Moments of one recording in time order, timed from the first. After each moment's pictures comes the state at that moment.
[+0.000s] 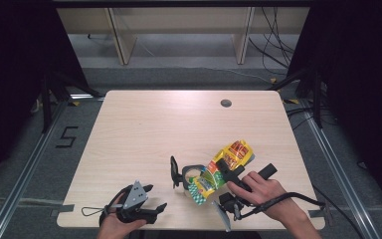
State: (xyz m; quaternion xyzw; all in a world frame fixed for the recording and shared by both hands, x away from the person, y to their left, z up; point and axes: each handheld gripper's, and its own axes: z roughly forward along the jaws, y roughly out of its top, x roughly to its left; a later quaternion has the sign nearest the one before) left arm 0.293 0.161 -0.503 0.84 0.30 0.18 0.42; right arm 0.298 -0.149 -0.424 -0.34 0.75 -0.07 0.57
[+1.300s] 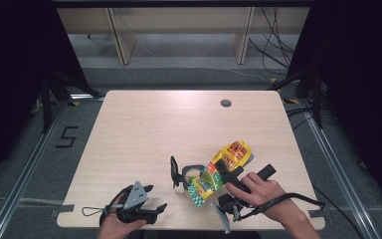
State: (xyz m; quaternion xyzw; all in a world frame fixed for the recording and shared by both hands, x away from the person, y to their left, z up) left arm 0.291 0.159 -0.504 0.83 0.30 0.17 0.44; right arm 0.295 -0.146 -0.425 -0.34 0.75 -0.07 0.57
